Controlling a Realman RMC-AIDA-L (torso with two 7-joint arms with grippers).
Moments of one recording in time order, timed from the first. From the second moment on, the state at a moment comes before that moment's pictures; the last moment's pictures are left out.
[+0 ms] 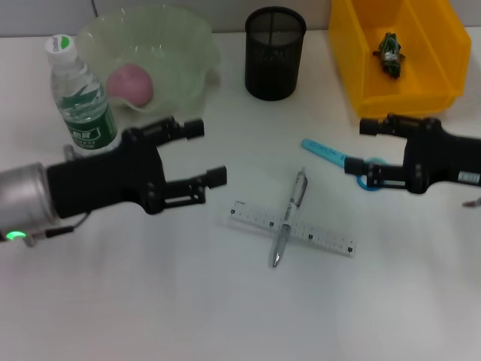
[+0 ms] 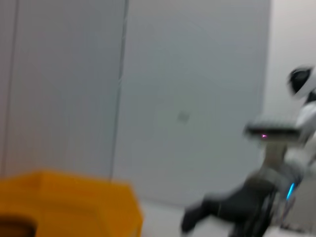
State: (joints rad) left arm -0.48 -2.06 0.78 0.46 1.72 1.69 -1.04; right arm 0.48 1.99 -0.78 -0.53 -1.80 -1.55 1.17
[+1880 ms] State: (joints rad) left arm -0.49 -2.07 0.77 0.30 1.79 1.57 -0.89; right arm 1.00 2.08 -1.18 -0.75 -2.81 -1.34 2.19
